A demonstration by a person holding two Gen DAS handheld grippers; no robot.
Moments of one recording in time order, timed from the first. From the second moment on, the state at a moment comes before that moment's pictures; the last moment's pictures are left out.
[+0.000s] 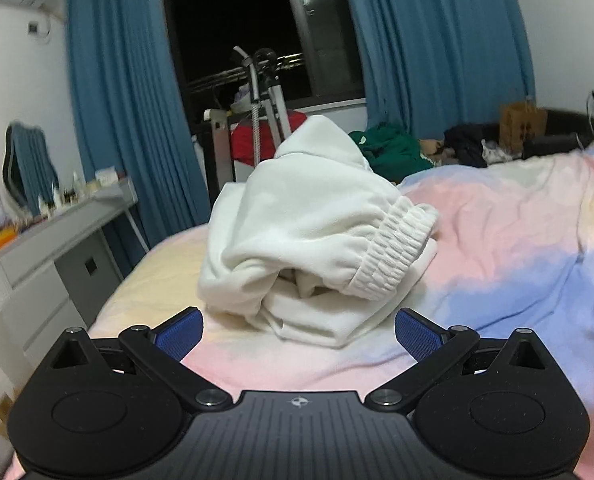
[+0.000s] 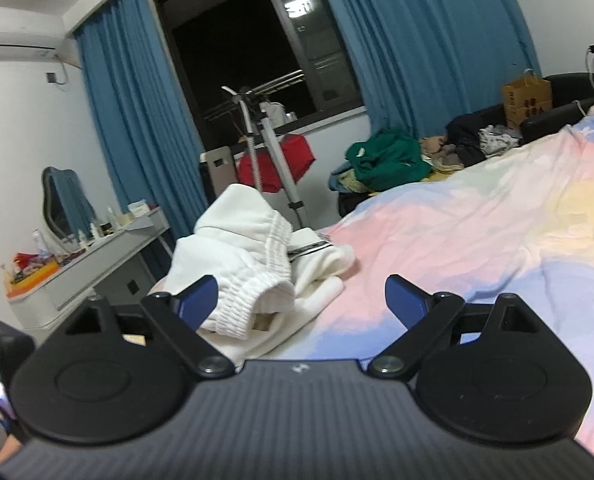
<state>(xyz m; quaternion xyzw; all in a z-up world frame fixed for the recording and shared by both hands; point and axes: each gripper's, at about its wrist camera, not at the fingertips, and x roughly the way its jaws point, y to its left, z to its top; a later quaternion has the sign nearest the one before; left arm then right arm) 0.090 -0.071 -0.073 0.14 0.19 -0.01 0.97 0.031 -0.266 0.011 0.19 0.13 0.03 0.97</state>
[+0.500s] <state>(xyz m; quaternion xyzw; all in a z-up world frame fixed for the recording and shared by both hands) 0.181 -0.117 -0.115 0.16 0.17 0.01 0.97 0.057 -0.294 -0.020 0.24 0.19 -0.01 0.95</state>
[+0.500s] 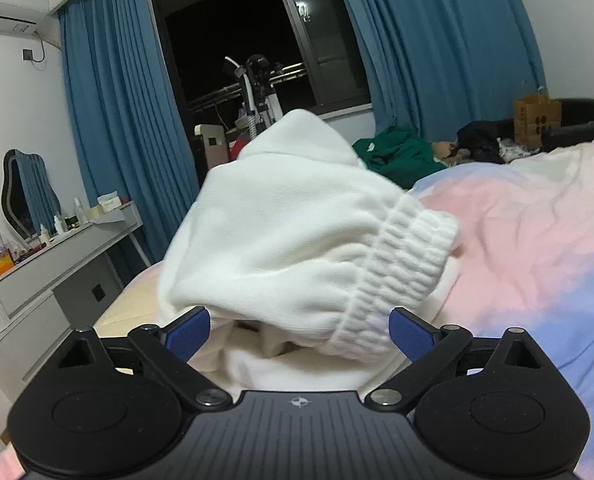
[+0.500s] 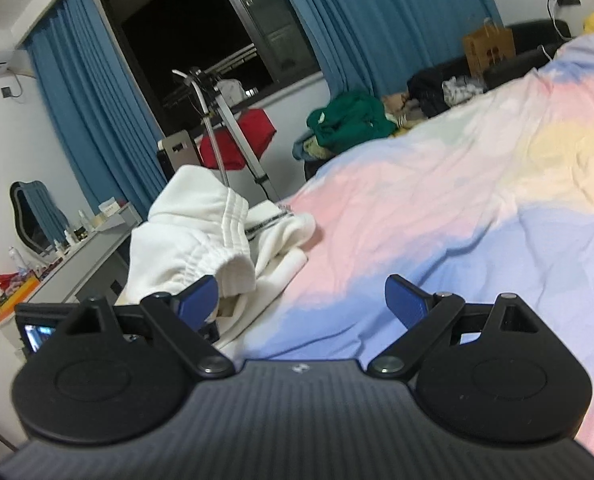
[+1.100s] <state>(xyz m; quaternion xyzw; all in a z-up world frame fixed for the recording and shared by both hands) 0.188 -0.093 -0.072 0.07 0.11 0.12 0.98 0.074 -0.300 -0.033 0.26 0.20 -0.01 0.95</state>
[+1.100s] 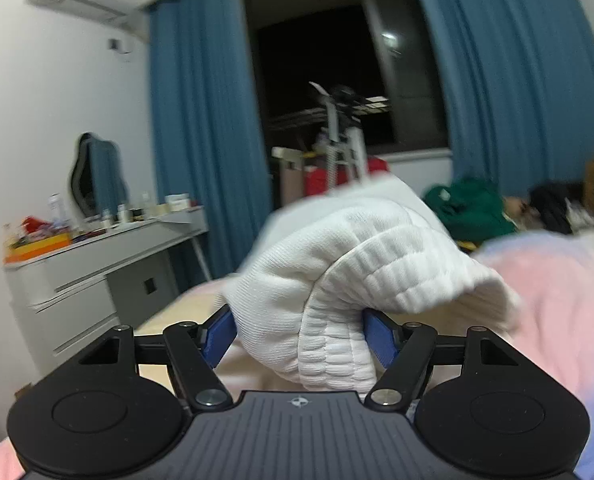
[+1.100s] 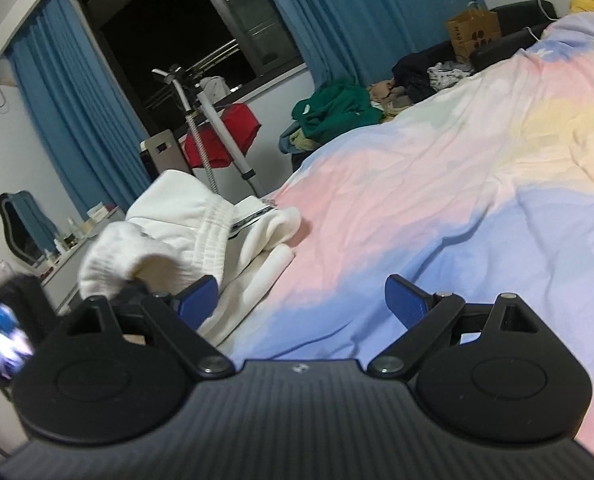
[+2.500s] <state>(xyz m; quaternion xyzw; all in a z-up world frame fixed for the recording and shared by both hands) 0.076 0.071 -0.103 0.02 0.32 0.04 0.95 0.202 -0.183 -0.093 -0.02 0.27 0.01 0.96</state>
